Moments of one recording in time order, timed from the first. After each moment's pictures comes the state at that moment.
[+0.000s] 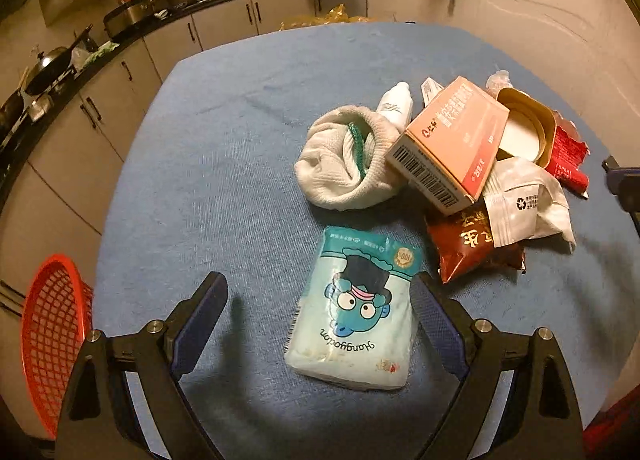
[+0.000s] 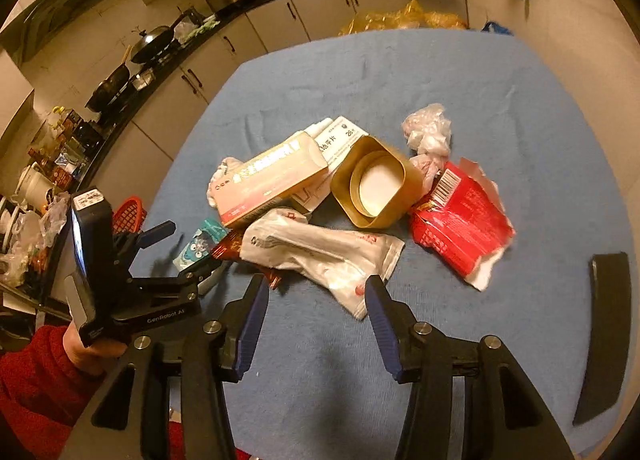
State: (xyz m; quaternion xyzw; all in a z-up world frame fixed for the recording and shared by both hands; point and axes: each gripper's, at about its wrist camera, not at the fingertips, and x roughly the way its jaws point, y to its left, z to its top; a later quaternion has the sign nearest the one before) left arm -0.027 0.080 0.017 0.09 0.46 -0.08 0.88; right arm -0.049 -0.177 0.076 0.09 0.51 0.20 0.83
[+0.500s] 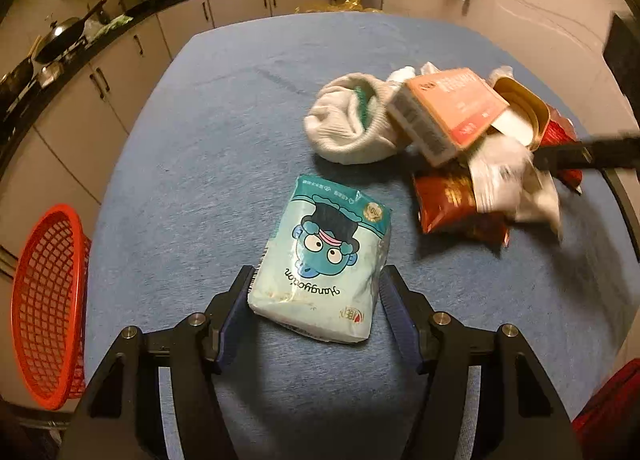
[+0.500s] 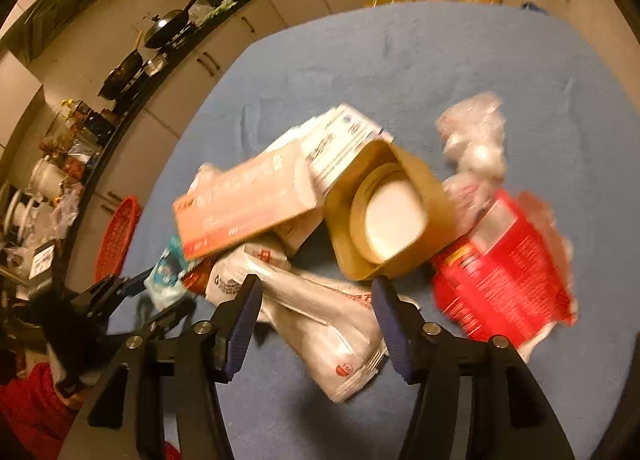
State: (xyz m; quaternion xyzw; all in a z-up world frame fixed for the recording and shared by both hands) left arm -0.051 0.090 0.013 0.05 0.49 -0.07 0.87; right arm 0.012 -0.167 0.029 0.11 0.54 0.26 0.79
